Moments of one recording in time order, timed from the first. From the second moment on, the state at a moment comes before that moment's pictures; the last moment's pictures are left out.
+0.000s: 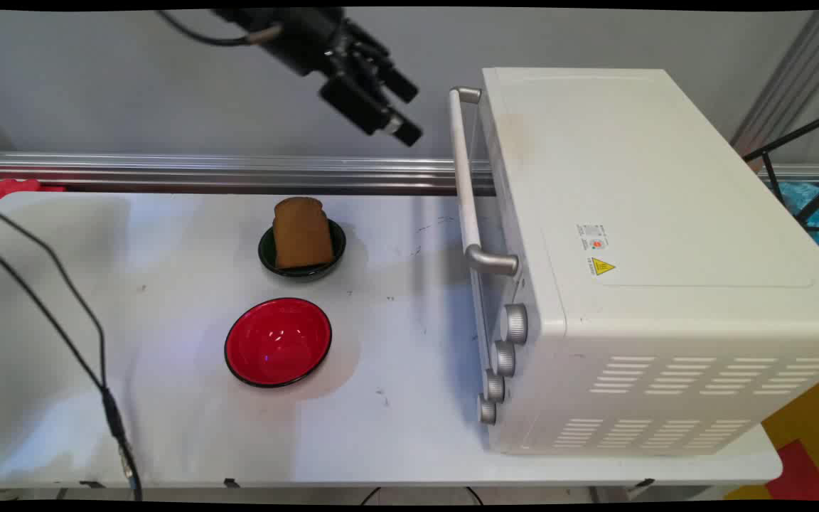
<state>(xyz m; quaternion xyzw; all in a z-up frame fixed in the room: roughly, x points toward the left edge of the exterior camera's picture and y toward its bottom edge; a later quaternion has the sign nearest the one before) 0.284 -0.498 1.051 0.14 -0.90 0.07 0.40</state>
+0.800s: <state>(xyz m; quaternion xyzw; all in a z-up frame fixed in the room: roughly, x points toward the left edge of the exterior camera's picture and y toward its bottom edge) 0.224 -0.542 1.054 0.11 -0.93 0.08 0.34</state>
